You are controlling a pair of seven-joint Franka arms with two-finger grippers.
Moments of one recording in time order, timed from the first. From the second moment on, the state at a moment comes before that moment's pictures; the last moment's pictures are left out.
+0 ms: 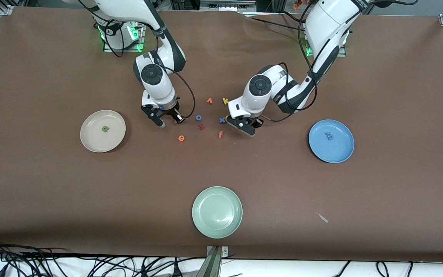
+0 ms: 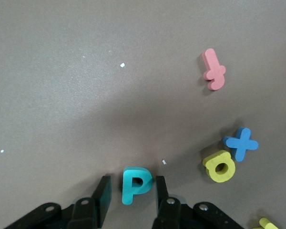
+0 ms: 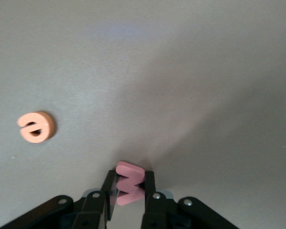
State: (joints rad) left arm -0.33 0.63 -0.39 -1.94 0.24 2.52 -0.35; right arm 0.82 0.44 -0.18 -2.23 0.21 2.70 1.24
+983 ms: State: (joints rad) left arm -0.24 0.61 -0.38 -1.91 0.32 2.47 -0.29; right arm 0.81 0.40 -0.65 -2.11 0.19 2.14 0.26
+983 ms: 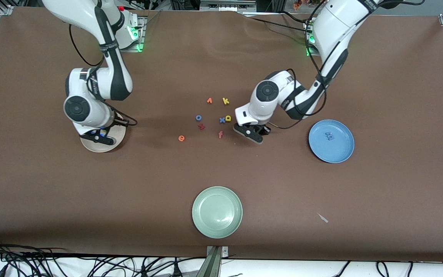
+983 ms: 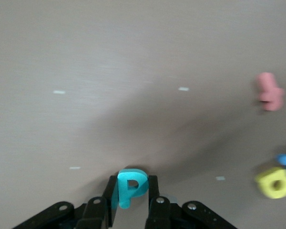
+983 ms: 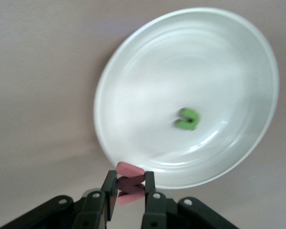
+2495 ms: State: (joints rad) left arm 0.24 0.51 -0.41 -2.01 0.32 2.30 0.41; right arm 0.85 0.52 -0.36 -1.87 0.35 2.33 0.38
